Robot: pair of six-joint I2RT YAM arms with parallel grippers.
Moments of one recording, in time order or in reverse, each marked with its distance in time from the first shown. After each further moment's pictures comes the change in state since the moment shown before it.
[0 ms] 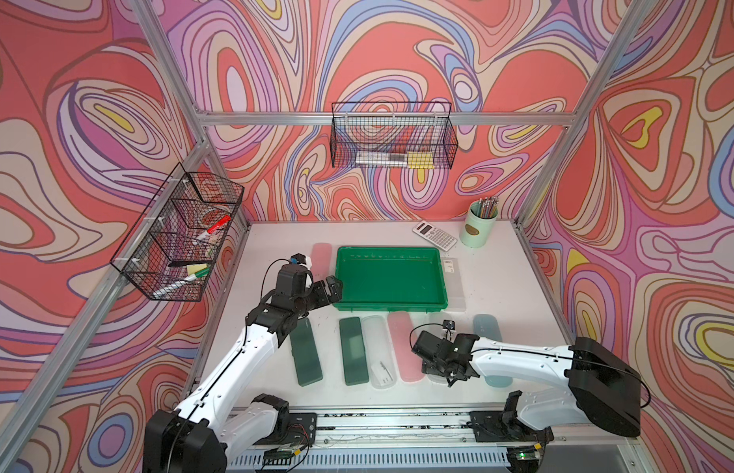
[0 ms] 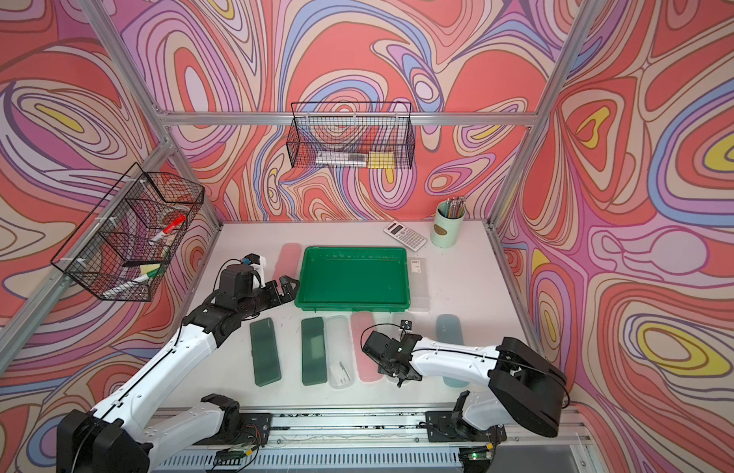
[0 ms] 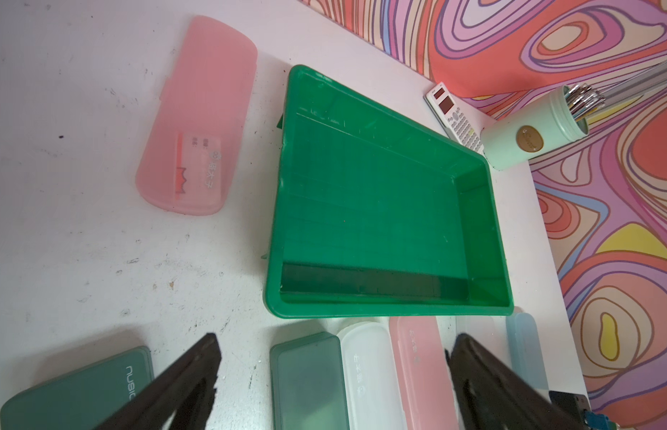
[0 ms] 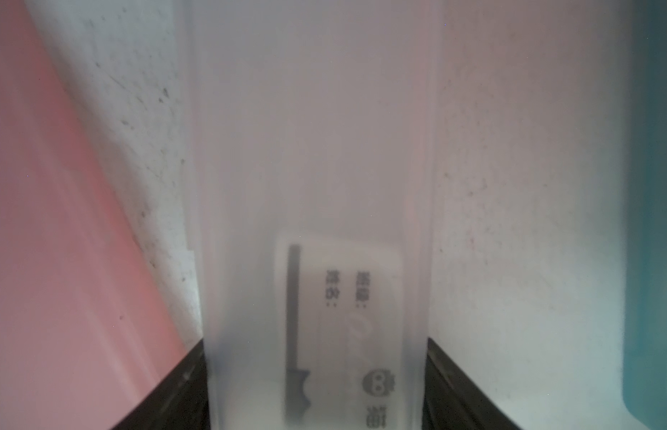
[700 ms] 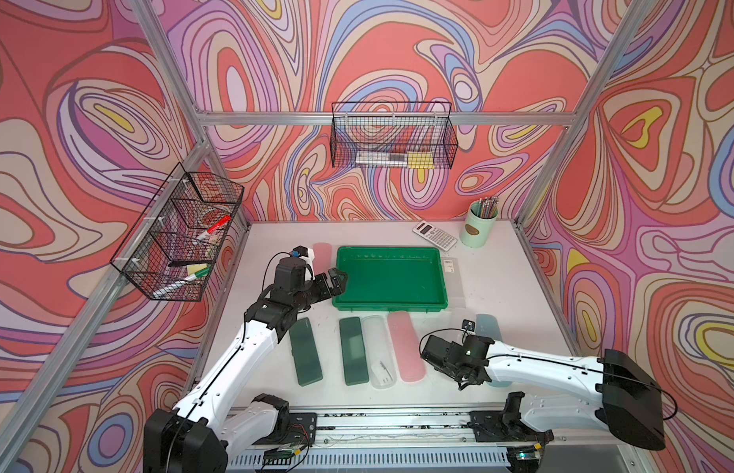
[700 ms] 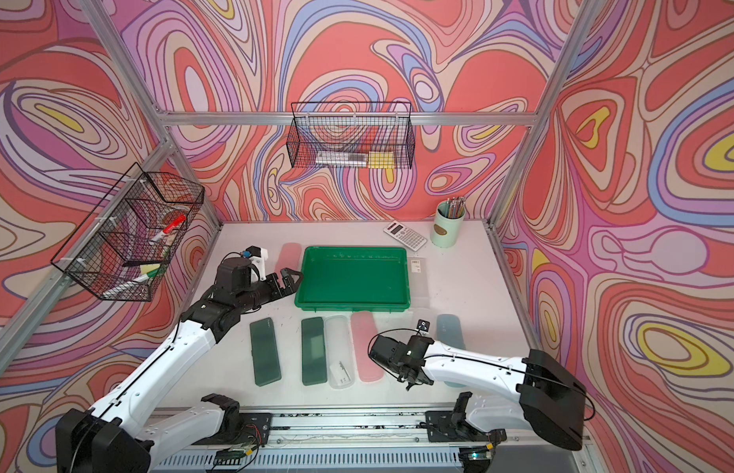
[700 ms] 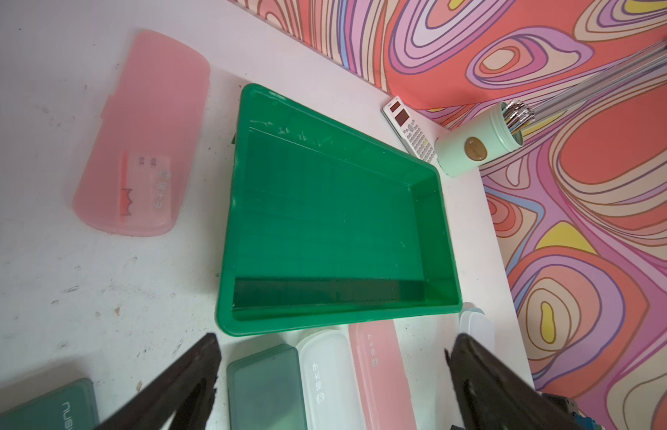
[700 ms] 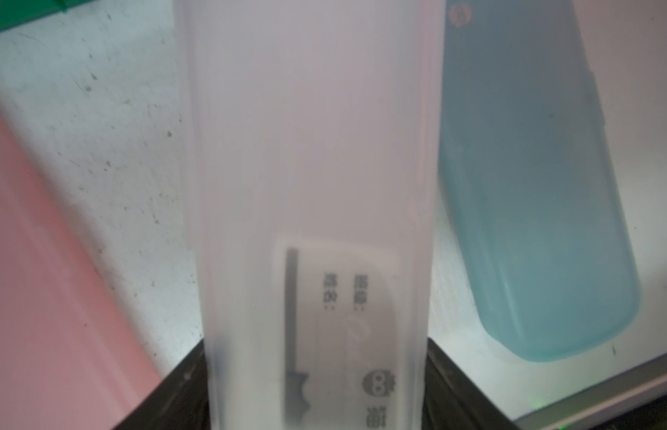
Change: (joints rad) left arm 0.000 0.039 0.072 0.032 0.100 -0.033; right arm 0.020 -0.161 0.030 -0.232 0.131 0.188
